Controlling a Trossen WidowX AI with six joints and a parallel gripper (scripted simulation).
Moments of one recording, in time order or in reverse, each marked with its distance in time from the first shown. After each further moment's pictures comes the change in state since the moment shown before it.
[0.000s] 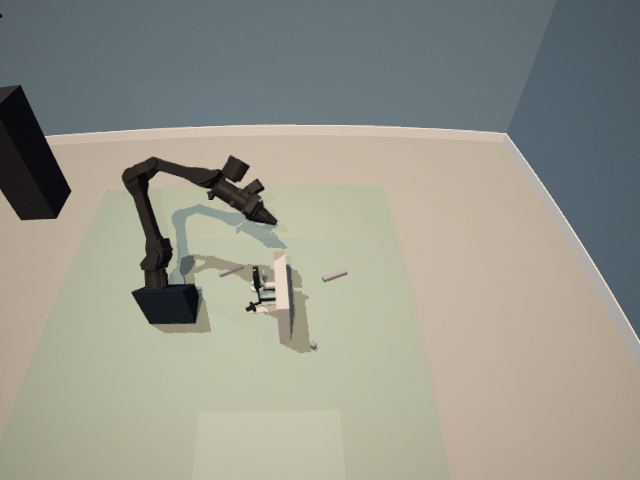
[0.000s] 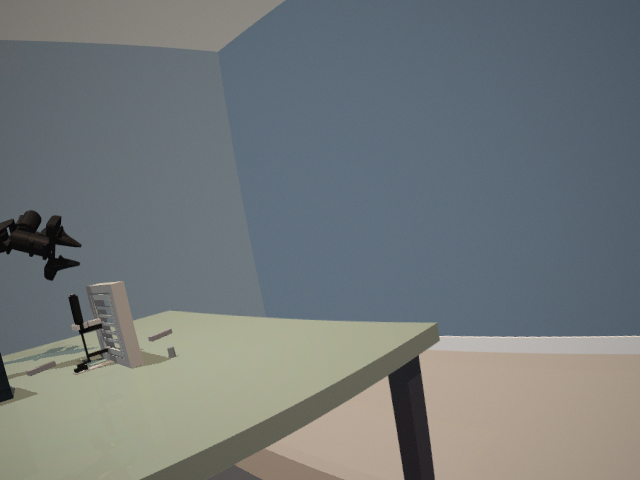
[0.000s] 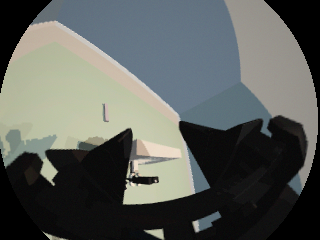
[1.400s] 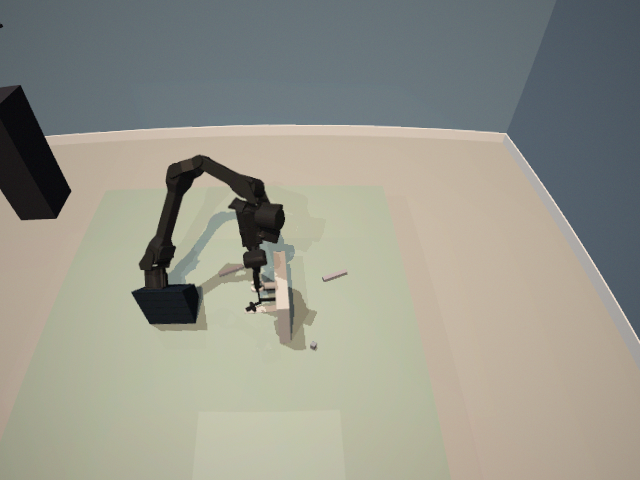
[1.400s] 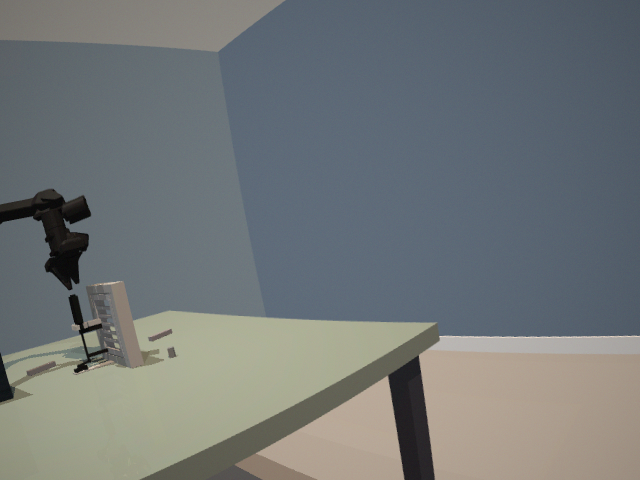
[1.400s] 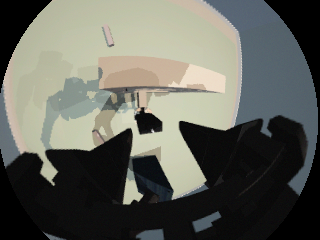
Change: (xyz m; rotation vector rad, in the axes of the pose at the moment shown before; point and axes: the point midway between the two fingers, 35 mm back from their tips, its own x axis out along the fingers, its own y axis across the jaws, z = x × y) arm 0.036 -0.020 -0.118 0.292 0.795 0.605
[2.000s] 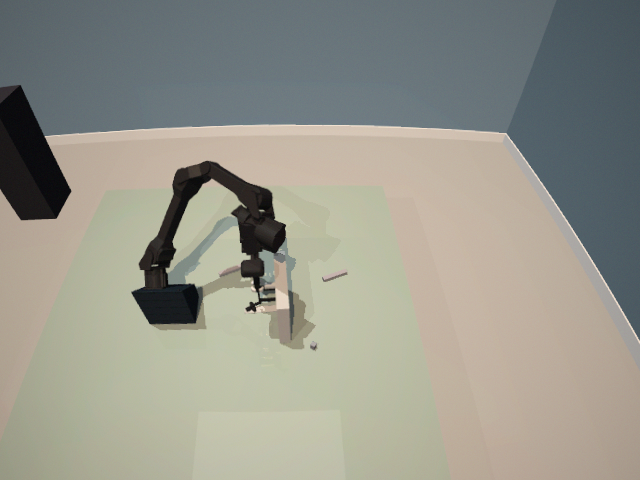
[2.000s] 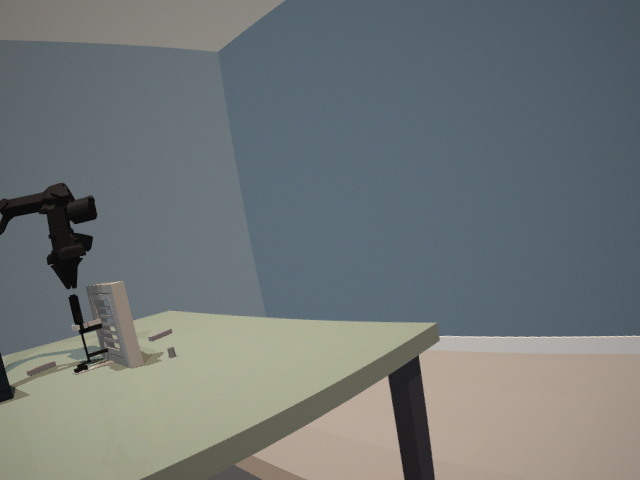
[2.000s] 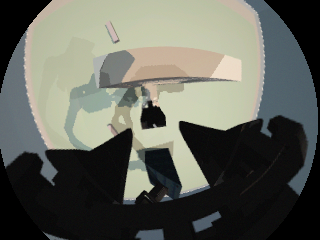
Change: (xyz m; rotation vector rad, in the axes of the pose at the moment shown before) arm 0.004 -0.007 -0.006 0.100 0.066 0.200
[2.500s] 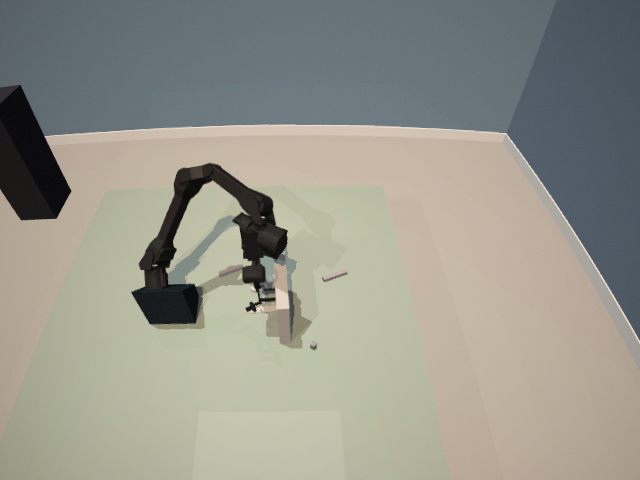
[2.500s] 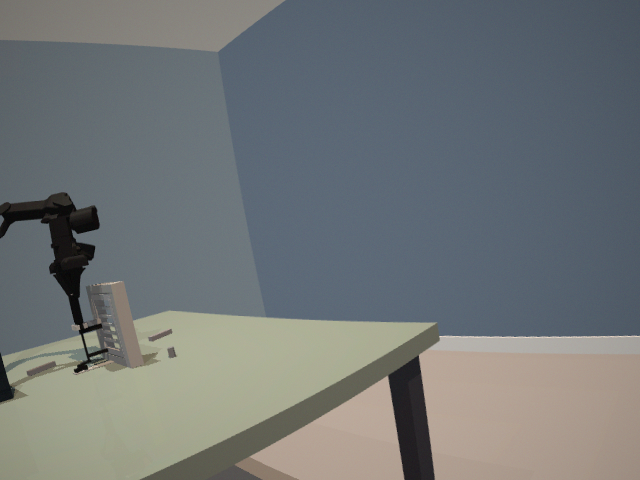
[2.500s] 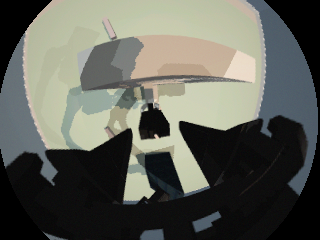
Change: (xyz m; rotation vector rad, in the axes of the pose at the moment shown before) arm 0.025 0.000 0.002 0.000 0.001 0.000
